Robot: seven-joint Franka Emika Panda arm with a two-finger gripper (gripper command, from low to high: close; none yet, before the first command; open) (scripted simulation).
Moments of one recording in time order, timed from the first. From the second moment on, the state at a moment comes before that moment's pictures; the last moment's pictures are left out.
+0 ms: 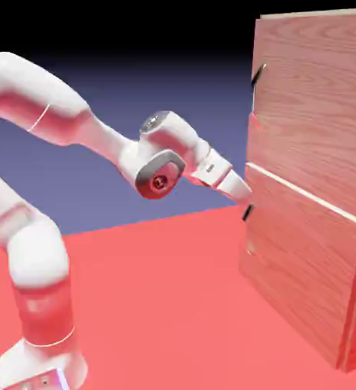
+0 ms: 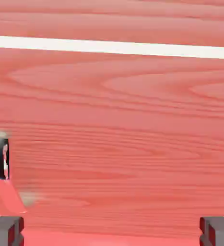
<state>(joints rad) 0.09 -0.47 -0.09 -2.79 0.09 3.01 0.71</state>
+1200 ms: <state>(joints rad) 1.28 0.67 -1.39 -2.42 1.05 2.46 0.52</state>
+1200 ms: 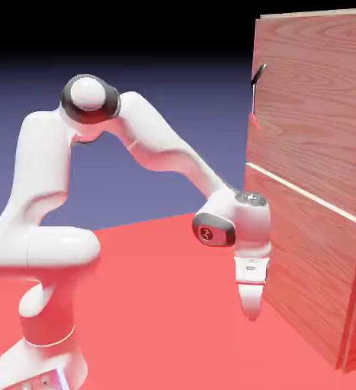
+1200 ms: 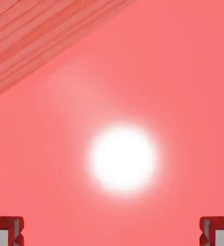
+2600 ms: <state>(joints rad) 1.62 1.73 -2.11 -2.22 2.30 2.37 0.01</state>
